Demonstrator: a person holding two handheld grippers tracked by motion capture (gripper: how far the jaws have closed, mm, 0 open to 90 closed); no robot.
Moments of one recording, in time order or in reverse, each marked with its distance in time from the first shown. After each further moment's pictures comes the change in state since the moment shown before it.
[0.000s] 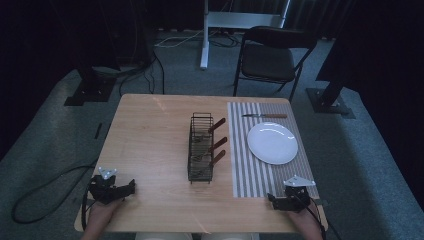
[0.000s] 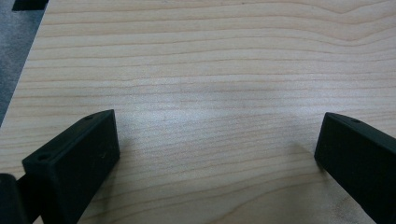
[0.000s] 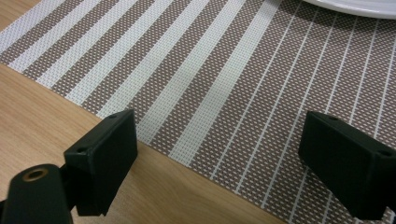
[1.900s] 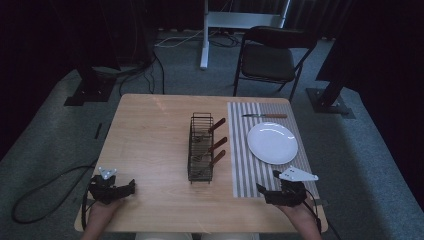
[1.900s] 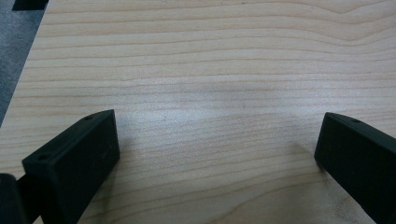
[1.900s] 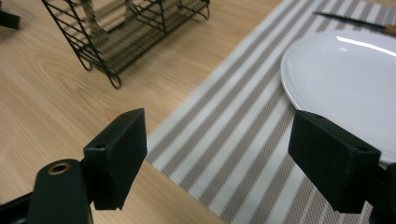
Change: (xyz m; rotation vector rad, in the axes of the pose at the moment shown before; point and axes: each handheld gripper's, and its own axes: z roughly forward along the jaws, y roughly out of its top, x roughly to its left) left arm 0.000 0.000 0.000 0.000 0.000 0.000; right arm 0.047 0.064 -0.055 -0.211 0.132 -0.064
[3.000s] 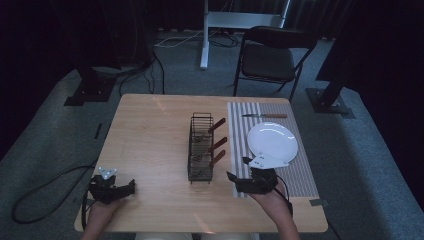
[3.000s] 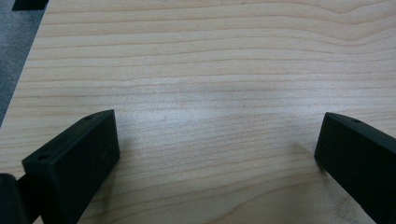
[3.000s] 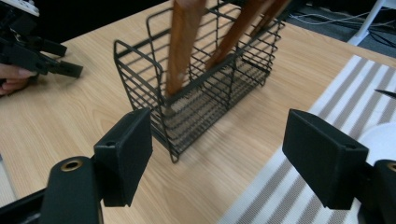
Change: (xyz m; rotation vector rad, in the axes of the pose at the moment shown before) left arm 0.000 0.000 0.000 0.001 0.000 0.000; right arm 0.056 0.067 0.032 -0.084 0.101 -0.076
